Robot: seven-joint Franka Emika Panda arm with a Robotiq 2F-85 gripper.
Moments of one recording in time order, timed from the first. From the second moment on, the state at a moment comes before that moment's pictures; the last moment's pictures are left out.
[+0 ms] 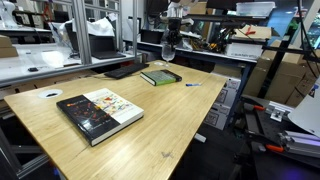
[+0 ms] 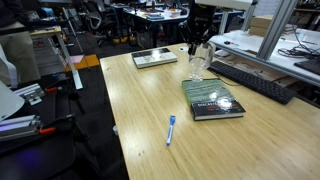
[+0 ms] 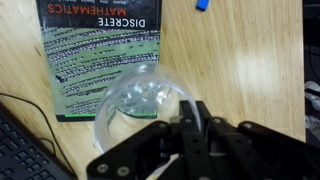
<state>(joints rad) -0.34 0.60 -0.04 -1.53 0.06 2.01 -1.54</state>
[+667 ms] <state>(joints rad) -0.29 0.83 -0.04 -1.30 -0.01 1.99 -1.45</state>
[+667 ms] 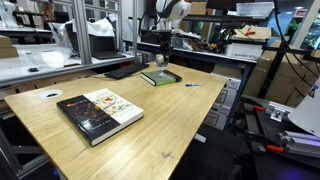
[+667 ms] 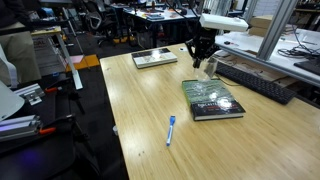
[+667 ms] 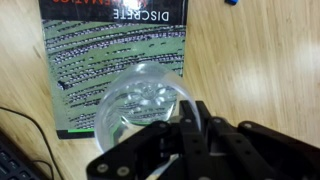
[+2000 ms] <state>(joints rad) -0.26 0.83 -0.02 -1.30 -0.05 2.02 -1.34</state>
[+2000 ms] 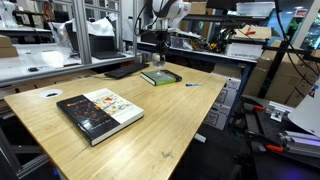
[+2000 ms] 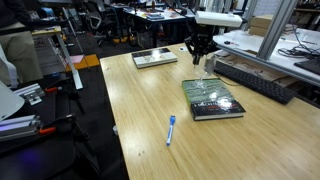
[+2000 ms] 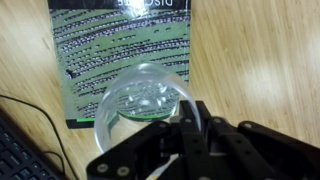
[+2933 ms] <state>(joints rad) -0.26 0.83 -0.01 -1.30 0.02 2.02 -1.33</state>
